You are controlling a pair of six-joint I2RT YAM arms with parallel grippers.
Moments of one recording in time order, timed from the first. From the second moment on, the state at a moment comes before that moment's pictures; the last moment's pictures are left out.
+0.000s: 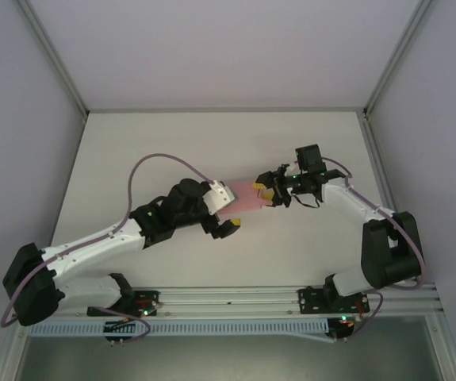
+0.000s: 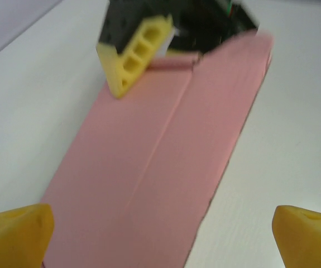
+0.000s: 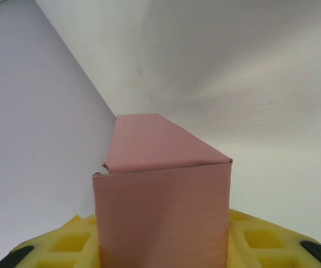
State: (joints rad) left arm -0.97 1.22 0.83 -0.20 0.02 0.22; right arm 0.29 1.48 0.95 -0.45 -0.92 1.16
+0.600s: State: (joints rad) left arm -1.05 1.41 0.87 -0.20 -0.34 0.40; right arm 0.27 1.55 0.97 -0.58 -0.98 1.13
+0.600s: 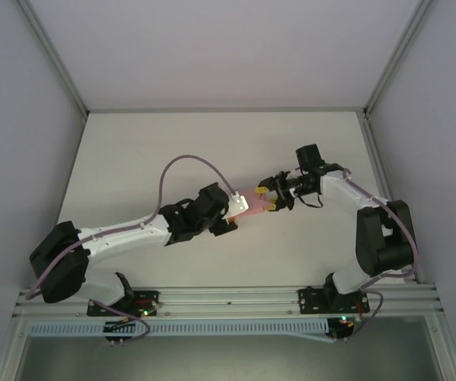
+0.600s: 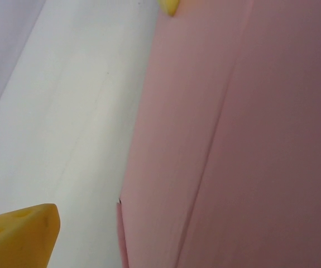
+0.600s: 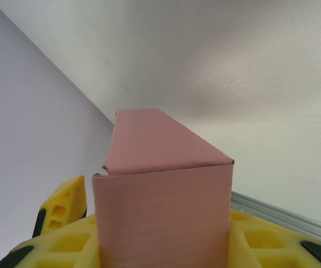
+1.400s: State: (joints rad) left arm -1.08 1.44 0.85 -0.14 -0.39 0.45; right arm 0.23 1.34 0.94 -0.56 -0.78 1.07
